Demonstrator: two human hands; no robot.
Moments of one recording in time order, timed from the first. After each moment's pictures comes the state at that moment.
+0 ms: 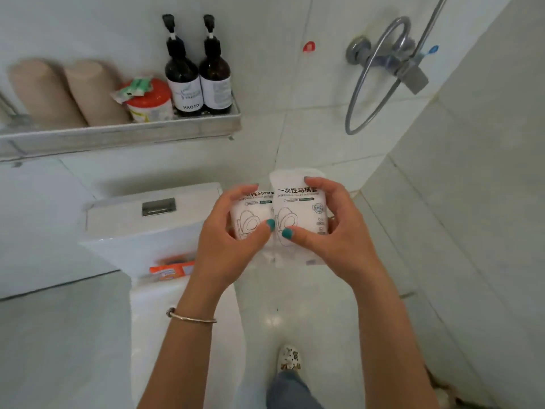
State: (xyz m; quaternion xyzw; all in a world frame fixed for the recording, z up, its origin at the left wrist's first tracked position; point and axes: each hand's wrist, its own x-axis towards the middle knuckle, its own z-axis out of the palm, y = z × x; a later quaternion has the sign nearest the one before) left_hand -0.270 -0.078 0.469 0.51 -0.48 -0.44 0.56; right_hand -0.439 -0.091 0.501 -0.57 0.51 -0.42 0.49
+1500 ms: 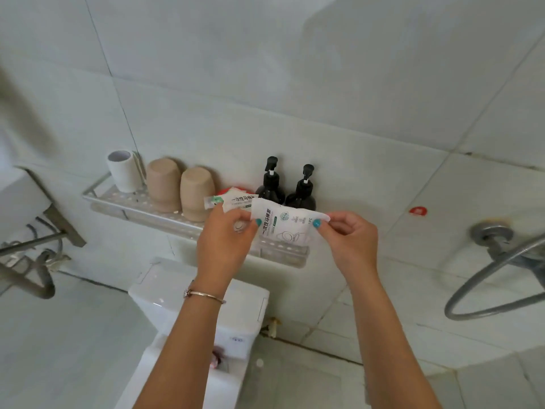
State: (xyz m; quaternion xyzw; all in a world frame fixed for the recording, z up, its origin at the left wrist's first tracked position) left_hand -0.184 -0.288 0.499 0.80 -0.35 -0.07 0.47; right_hand -0.348 -0.396 0.520 -0.62 0.46 -0.41 0.49
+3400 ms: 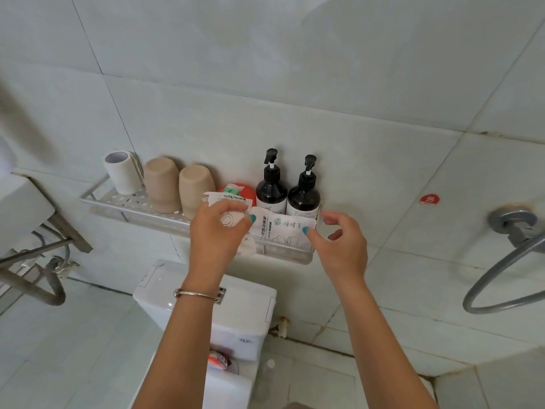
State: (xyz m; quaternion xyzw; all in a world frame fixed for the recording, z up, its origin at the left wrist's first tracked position) left_hand -0.173 -0.286 0.501 0.78 -0.33 -0.06 0.53; right_hand -0.336 -0.395 0.473 -0.69 0.51 -0.38 0.35
